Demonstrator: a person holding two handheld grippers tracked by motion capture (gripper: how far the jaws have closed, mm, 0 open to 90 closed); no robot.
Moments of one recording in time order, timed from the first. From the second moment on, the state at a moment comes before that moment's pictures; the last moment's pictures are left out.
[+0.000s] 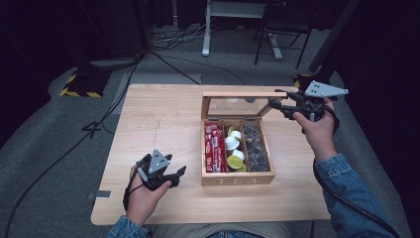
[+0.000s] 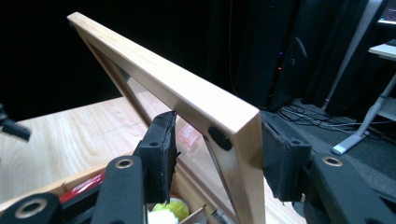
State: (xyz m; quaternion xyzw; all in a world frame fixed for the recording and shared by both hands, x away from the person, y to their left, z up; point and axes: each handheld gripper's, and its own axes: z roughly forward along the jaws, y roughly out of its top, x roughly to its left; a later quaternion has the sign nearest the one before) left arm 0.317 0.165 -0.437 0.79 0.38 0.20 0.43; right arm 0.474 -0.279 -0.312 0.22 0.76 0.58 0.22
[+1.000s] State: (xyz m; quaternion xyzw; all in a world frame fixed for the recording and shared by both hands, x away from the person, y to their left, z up) left arm 0.320 0.169 -0.439 0.79 0.39 0.19 0.43; right arm 0.533 -0.270 -0.317 0.29 0.75 0.55 0.23
